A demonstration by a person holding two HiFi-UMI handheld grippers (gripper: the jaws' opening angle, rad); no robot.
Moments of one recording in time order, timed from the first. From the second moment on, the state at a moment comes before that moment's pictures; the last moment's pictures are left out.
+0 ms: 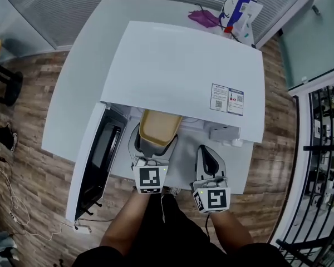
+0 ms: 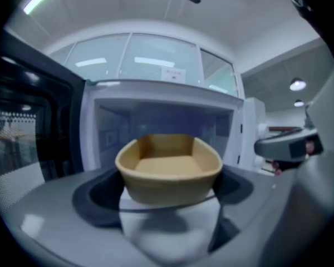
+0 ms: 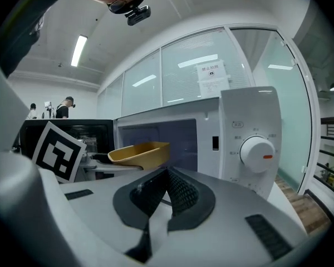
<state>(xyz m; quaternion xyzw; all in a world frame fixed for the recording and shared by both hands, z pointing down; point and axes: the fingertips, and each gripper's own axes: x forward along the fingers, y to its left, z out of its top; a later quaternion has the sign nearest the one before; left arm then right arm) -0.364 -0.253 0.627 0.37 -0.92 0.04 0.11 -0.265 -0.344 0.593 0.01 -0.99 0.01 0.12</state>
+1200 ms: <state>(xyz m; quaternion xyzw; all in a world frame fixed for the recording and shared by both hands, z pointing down) -0.430 -0.302 0.675 0.33 -0.93 0.06 0.16 -0.283 -0.346 0.629 0.02 -0.99 0.00 0.16</state>
